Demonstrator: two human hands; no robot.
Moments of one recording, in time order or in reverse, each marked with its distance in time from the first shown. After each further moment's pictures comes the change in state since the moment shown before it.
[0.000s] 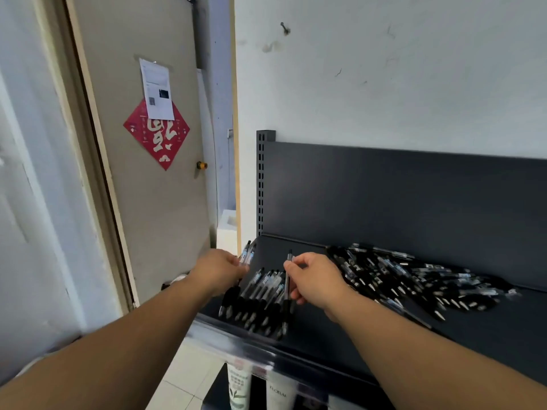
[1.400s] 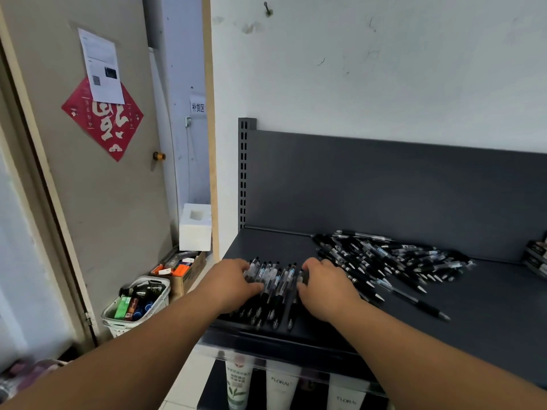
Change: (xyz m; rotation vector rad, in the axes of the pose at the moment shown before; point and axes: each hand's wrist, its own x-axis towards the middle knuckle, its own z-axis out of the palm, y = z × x) left_hand -0.007 -0.007 0.015 0.362 -0.187 0.250; right_hand -0.017 0.019 0.009 -0.815 0.123 0.055
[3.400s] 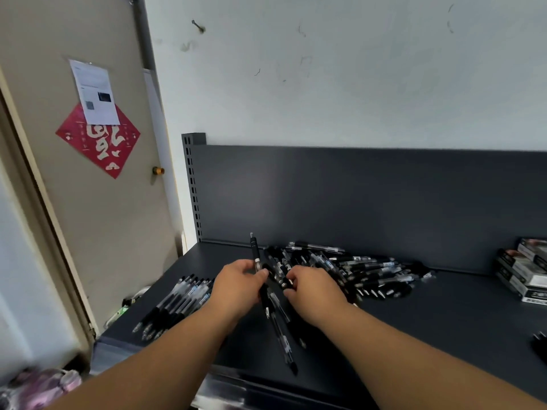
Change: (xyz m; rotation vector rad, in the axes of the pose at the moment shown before) left_hand 0.023 0.150 0.076 -0.764 0.197 -0.180; right_hand 0.029 0.122 -0.040 0.161 0.057 -0.147
